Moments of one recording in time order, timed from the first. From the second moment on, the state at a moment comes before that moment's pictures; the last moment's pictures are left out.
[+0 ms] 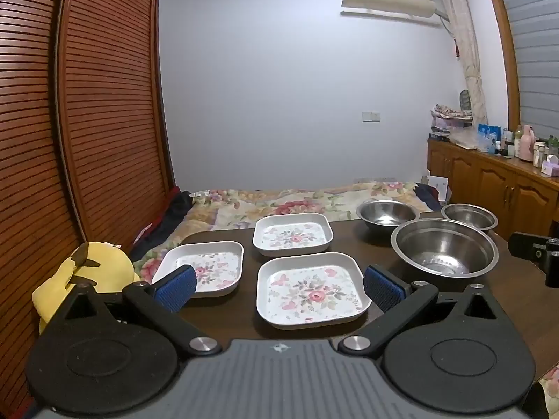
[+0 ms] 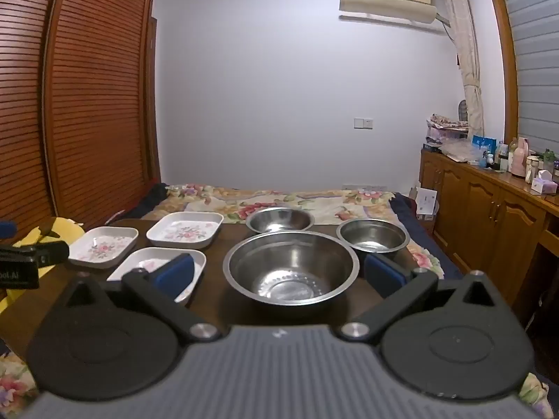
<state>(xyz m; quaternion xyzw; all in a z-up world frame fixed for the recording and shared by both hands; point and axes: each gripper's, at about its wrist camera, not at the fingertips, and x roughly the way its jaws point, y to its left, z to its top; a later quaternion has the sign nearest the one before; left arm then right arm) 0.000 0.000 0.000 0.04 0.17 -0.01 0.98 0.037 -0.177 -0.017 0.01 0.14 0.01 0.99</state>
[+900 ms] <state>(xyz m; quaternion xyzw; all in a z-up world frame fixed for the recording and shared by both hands) 0.000 0.000 0.000 0.05 0.17 -0.01 0.98 0.033 -0.179 -0.016 0.01 0.14 0.01 0.99</state>
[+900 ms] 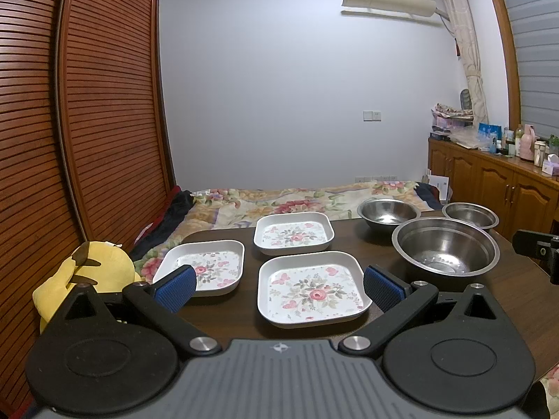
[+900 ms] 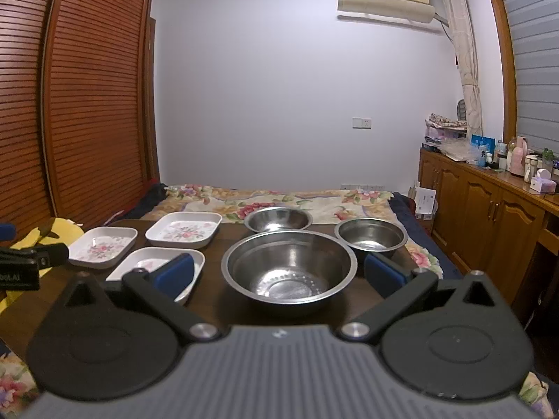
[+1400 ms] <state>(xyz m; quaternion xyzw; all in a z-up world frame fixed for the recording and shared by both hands) 0.000 0.000 0.000 0.05 0.17 -0.01 0.98 0.031 -0.179 -0.017 0.01 0.14 0.01 0.99</state>
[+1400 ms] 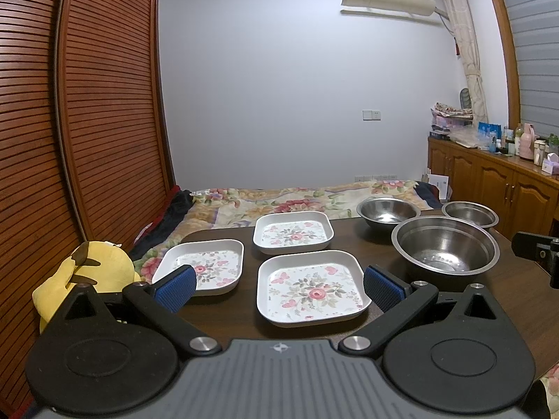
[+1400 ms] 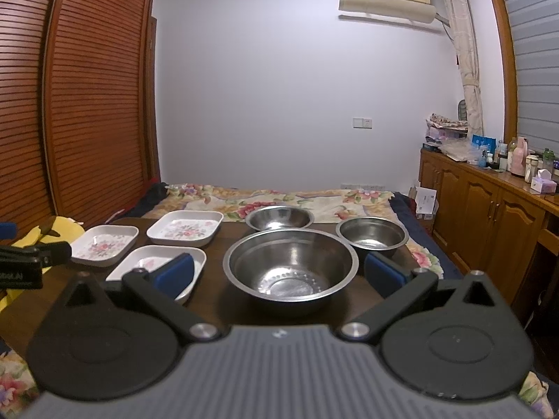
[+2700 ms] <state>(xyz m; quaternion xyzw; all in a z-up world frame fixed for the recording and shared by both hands) -0.001 0.001 -0.002 0.05 0.18 -0.01 0.98 0.030 -0.177 -0.016 0.00 0.14 0.01 0.99</state>
